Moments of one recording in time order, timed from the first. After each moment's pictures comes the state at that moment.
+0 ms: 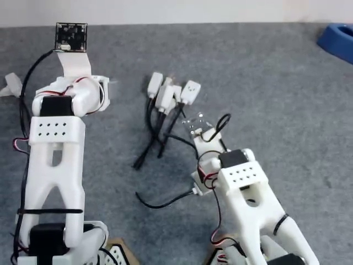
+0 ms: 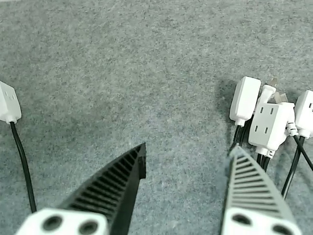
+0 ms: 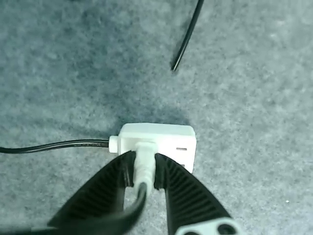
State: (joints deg) left arm -8.7 -21.8 18.9 55.1 3.4; right arm -24.7 -17.8 54.4 61.0 17.2
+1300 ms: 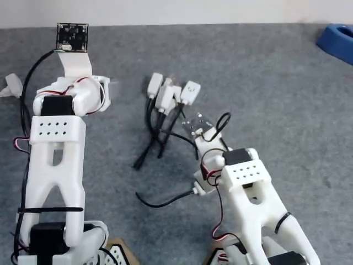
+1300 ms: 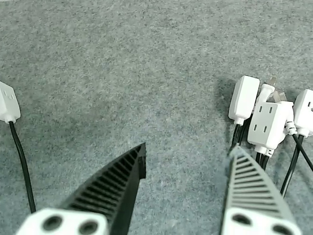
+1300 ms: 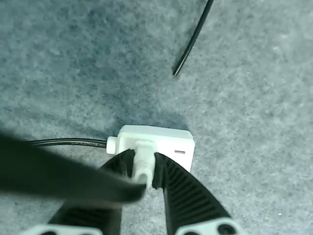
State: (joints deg) left arm -8.6 -21.8 18.9 55.4 3.4; right arm -19.3 -16.0 54.7 58.9 24.0
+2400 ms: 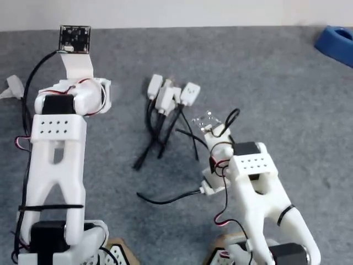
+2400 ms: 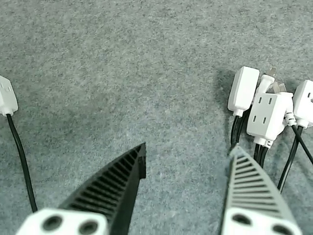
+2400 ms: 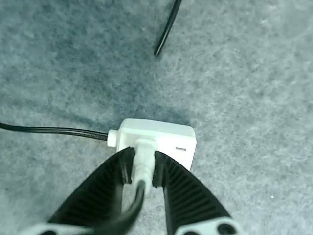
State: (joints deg) left arm -8.4 -21.8 18.9 57.4 3.4; right arm -13.7 -11.3 51.3 63.6 27.2
